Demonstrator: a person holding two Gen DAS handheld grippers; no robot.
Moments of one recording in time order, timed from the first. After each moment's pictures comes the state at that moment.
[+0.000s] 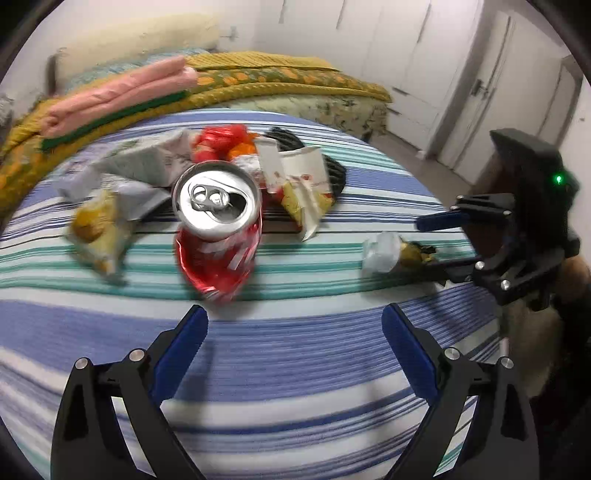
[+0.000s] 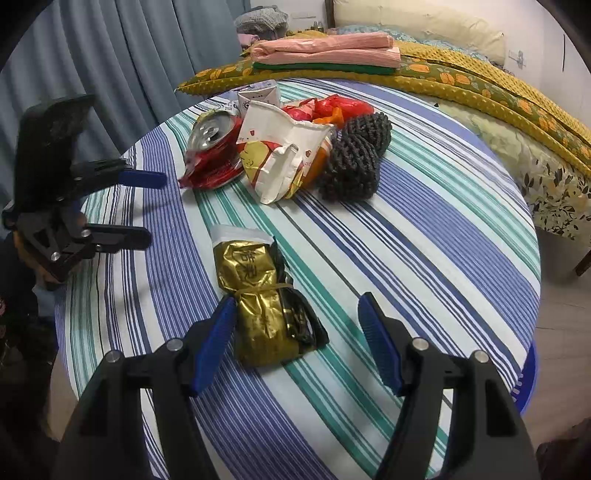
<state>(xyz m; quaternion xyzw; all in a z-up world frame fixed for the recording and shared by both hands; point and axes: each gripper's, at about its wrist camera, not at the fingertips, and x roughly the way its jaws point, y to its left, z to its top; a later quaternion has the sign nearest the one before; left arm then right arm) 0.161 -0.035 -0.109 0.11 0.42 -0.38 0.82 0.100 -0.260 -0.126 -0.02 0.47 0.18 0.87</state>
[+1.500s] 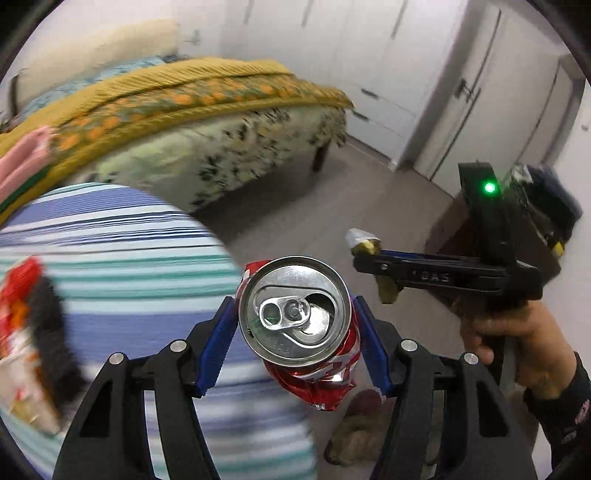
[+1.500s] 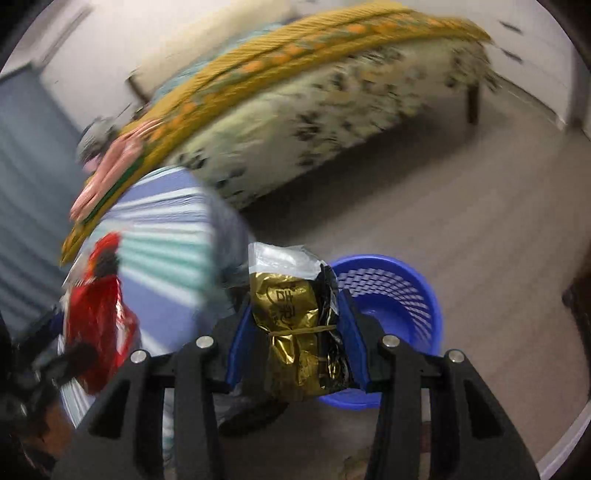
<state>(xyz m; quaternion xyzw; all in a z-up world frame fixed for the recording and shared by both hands) 0.137 -0.371 -0.074 0.10 0.43 -0.43 0.79 0.088 -0.576 -0.129 0.27 0.45 -0.07 0.85</state>
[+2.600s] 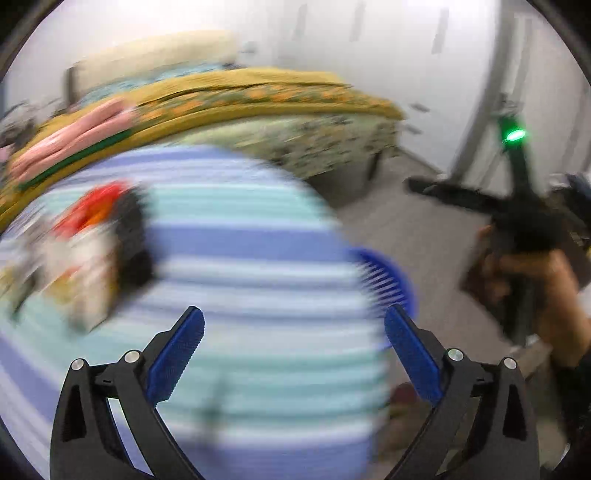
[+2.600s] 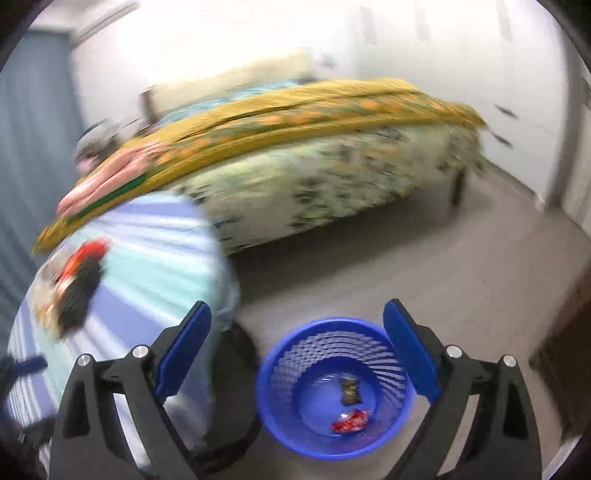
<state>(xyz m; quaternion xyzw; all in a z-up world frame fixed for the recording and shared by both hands) 0.091 -0.232 -0.100 0.10 0.41 -0.30 0.86 0.074 -0.504 -0.091 0.12 0.35 -0.08 0.93</state>
